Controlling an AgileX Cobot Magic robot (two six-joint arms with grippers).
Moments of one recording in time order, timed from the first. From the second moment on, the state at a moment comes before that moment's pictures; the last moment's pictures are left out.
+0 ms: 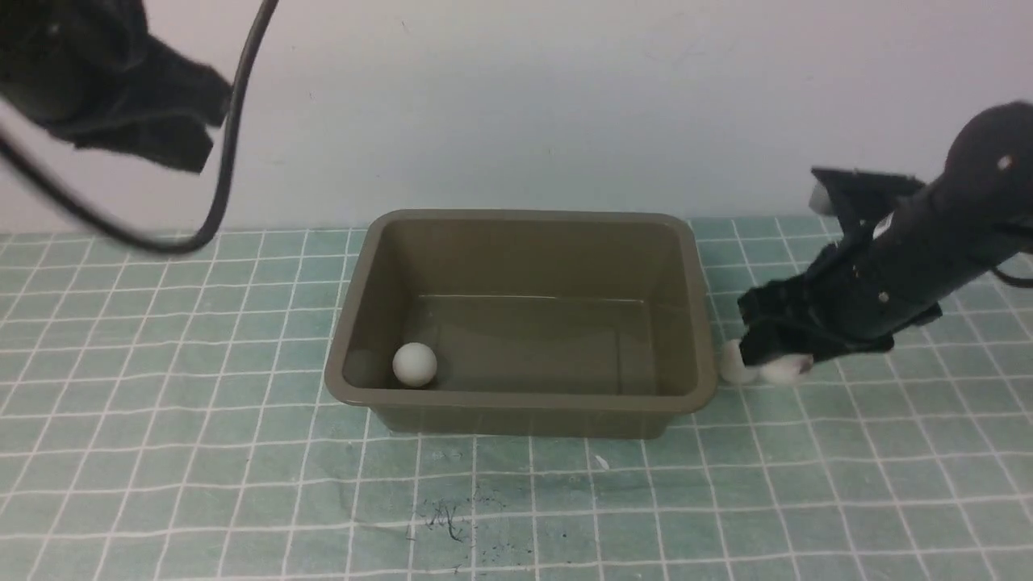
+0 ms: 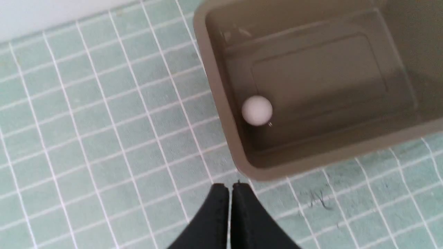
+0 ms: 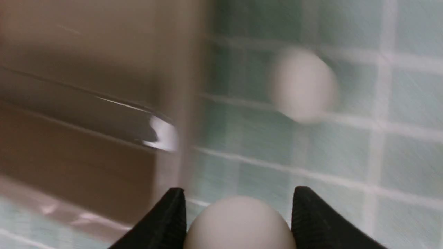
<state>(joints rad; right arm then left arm) 0.22 1.68 -1.22 0.40 0.86 -0.13 -0.13 1.37 -1.52 -0.18 1.21 0.19</state>
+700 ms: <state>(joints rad) 0.14 1.77 -1.52 0.29 1.03 -0.13 -0.13 1.09 -1.00 -0.27 0.96 0.19</state>
